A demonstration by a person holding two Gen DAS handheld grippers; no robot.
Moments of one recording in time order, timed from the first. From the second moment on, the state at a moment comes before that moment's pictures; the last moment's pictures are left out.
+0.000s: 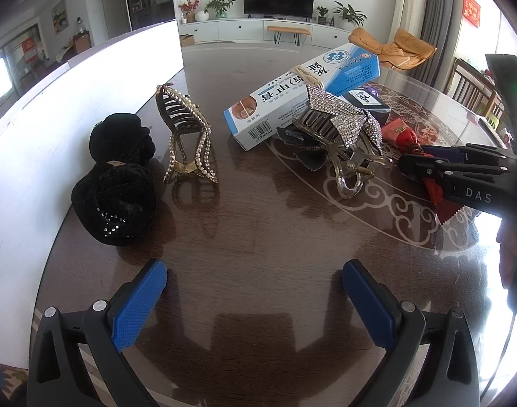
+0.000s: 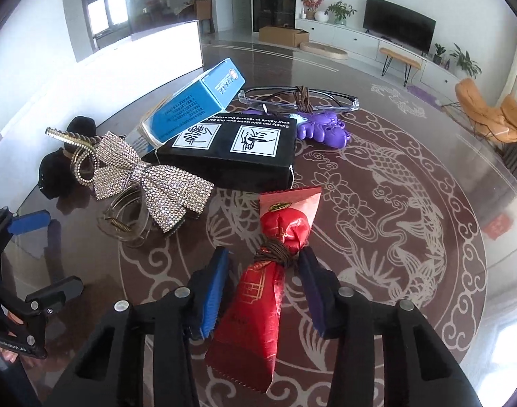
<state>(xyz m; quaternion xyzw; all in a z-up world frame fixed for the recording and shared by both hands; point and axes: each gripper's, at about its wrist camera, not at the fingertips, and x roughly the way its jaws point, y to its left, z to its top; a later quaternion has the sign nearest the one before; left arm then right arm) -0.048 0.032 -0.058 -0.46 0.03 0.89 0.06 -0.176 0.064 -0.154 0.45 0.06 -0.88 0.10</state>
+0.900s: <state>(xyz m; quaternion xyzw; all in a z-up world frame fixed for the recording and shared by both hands) -0.049 0.033 -0.058 -0.46 0.03 0.89 0.06 -0.097 0.035 -0.158 0.42 0.08 -0.89 0.13</state>
